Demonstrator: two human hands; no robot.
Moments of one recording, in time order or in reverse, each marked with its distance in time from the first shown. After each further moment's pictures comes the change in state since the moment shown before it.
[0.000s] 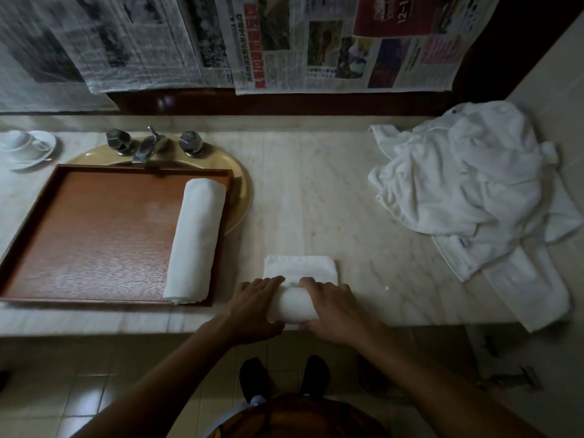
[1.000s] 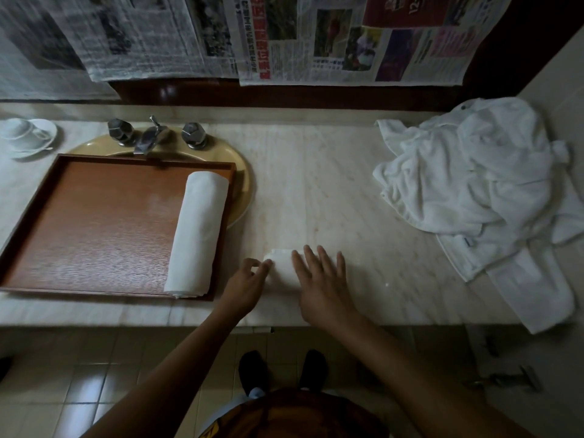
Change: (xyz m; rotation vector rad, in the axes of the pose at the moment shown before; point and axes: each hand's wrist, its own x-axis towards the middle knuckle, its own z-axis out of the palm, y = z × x) left_hand 0.022 -0.008 0.002 -0.813 0.224 -0.574; right_hand 0.030 -0.017 0.009 -0.176 0.174 0.077
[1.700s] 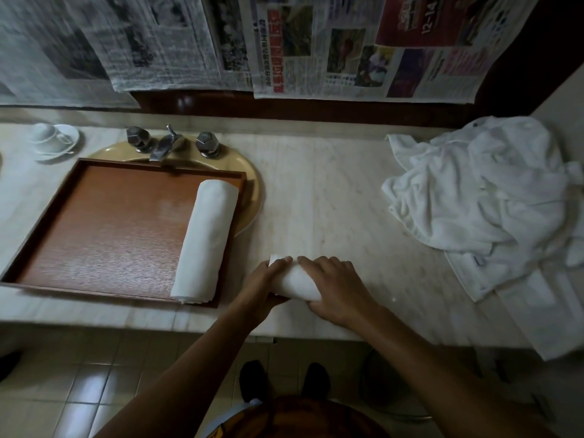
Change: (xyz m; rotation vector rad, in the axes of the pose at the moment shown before) left_hand 0.000 0.034 0.013 -0.782 -0.201 -0.120; right_hand 0.014 0.031 -0.040 0.094 0.041 -0.197
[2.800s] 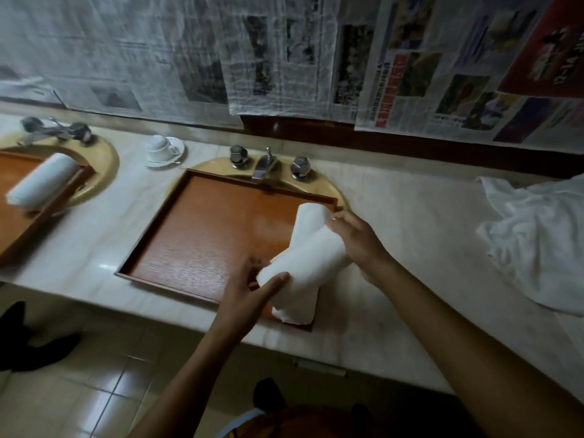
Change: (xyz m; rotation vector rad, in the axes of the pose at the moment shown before) left_hand -0.112 0.100 -0.167 0.490 0.368 0.526; right_hand 0.161 -0.151 -0.076 1.045 0.081 0.358
